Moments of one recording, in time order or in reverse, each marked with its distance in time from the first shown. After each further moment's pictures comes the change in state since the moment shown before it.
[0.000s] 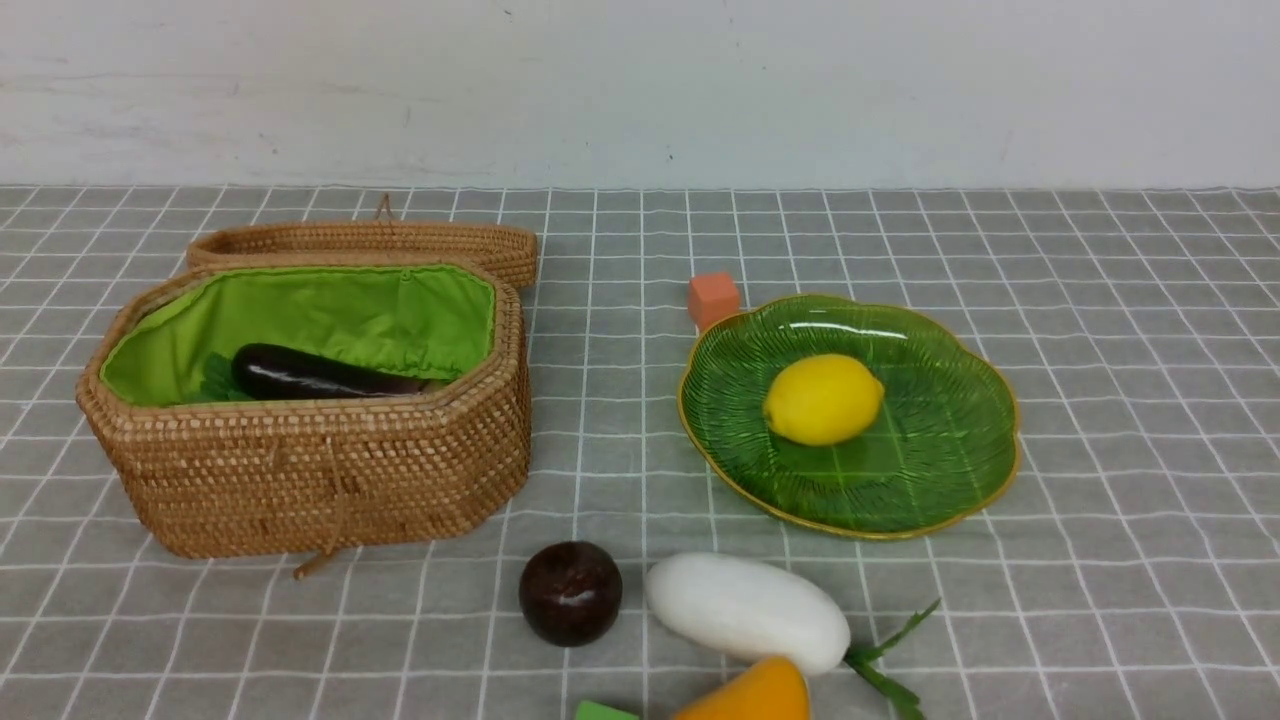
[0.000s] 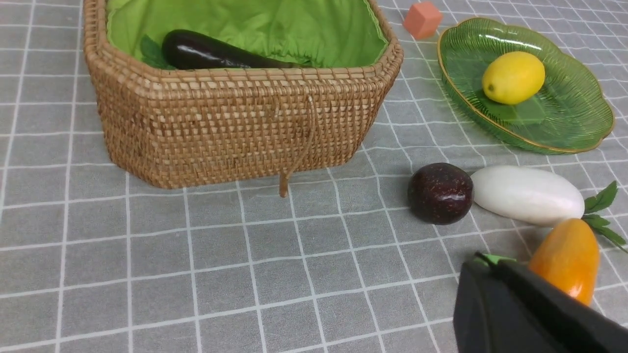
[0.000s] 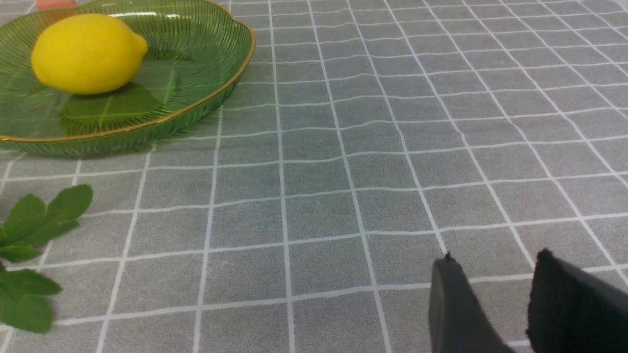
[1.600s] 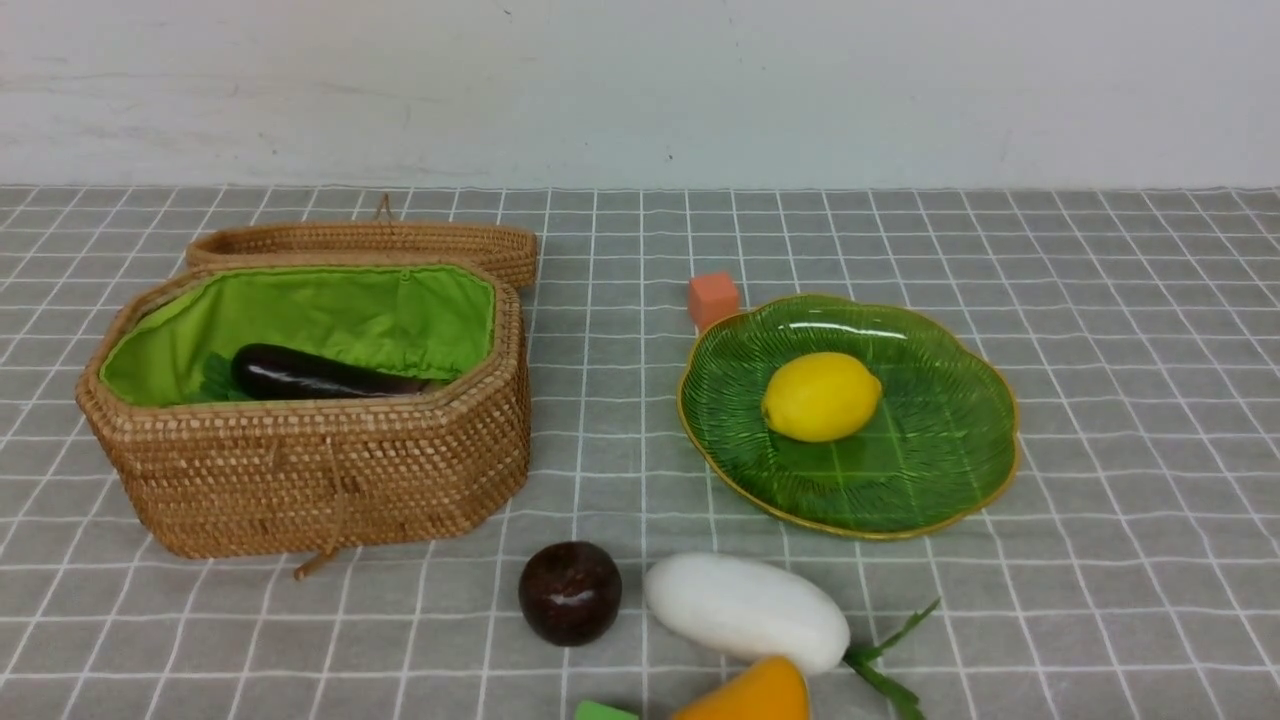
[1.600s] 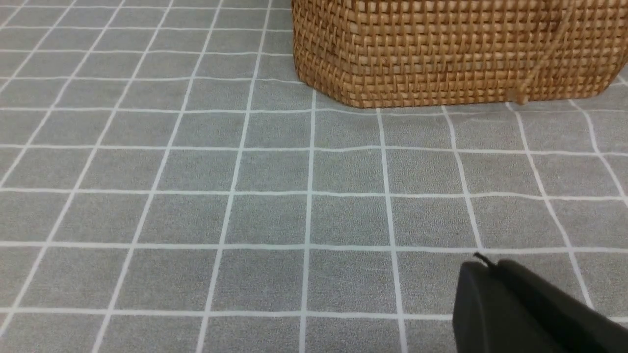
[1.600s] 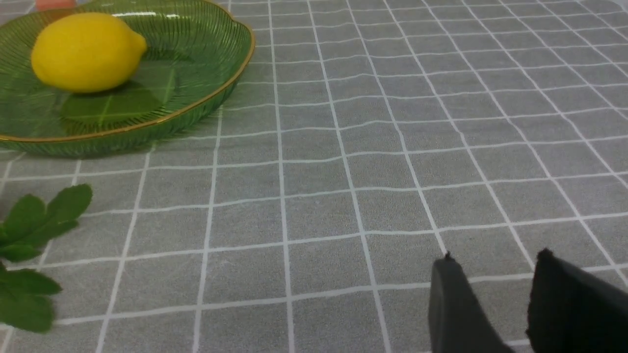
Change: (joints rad) right arm 0.000 0.000 0.000 0.000 0.000 0.000; left arm 0.718 -0.343 0.701 -0.319 -0.493 0.581
